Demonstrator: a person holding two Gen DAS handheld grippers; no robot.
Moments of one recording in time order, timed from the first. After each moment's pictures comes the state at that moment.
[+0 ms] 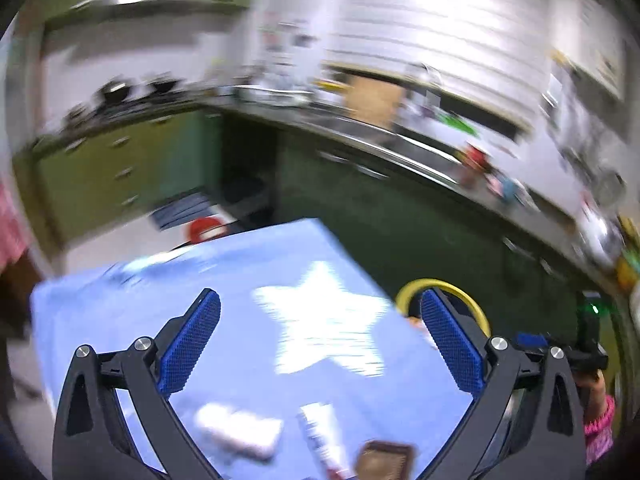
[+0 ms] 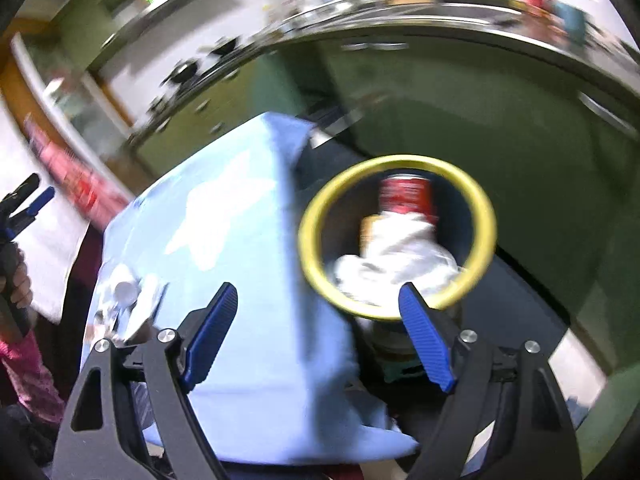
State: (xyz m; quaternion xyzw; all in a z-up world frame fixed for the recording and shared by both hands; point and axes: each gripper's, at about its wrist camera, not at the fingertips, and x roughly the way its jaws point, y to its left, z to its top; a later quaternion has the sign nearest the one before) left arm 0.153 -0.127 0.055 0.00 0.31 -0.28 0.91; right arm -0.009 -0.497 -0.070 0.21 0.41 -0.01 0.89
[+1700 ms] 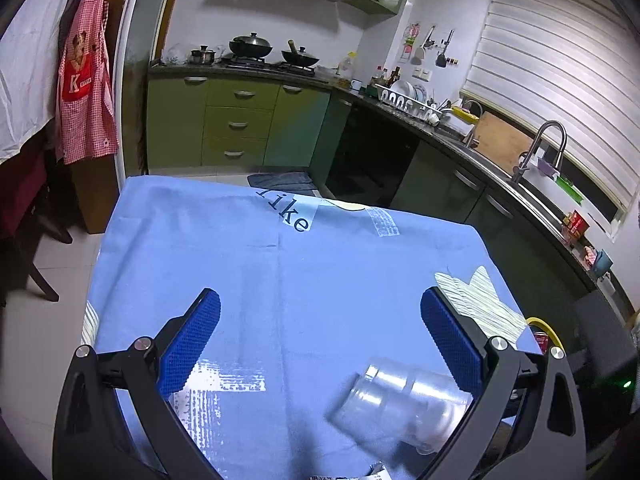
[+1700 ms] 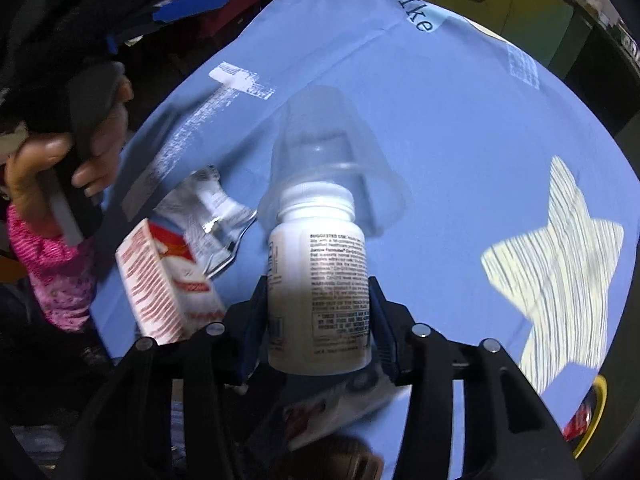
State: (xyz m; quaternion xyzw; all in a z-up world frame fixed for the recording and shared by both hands) left arm 0.210 0.030 -0.066 -0.10 0.33 -0.12 0.93; right arm 0.180 -0.164 -0.102 -0.14 0.59 0.31 0.73
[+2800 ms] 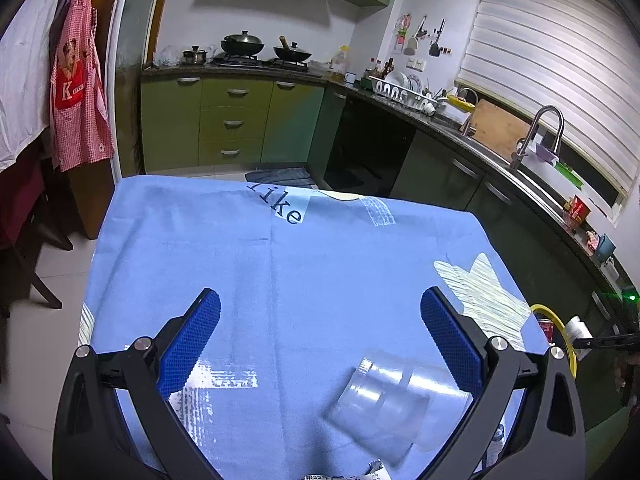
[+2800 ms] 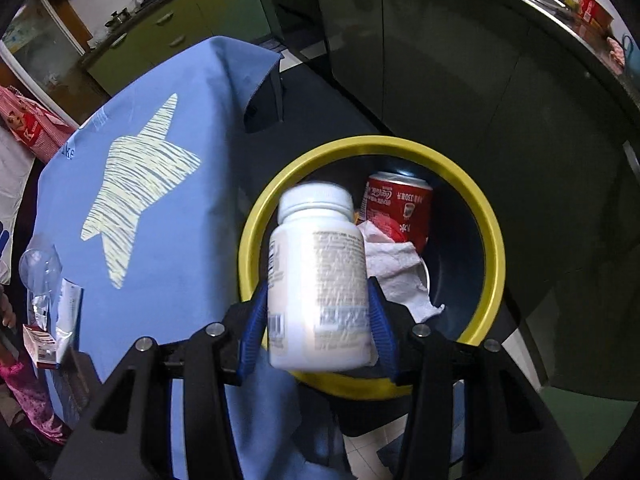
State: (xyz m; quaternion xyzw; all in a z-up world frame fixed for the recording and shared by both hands) left arm 0.208 0.017 -0.076 -0.08 0.34 -0.13 0.93; right arm 0.111 -0.535 -0.108 0.13 0.56 -0.05 0.82
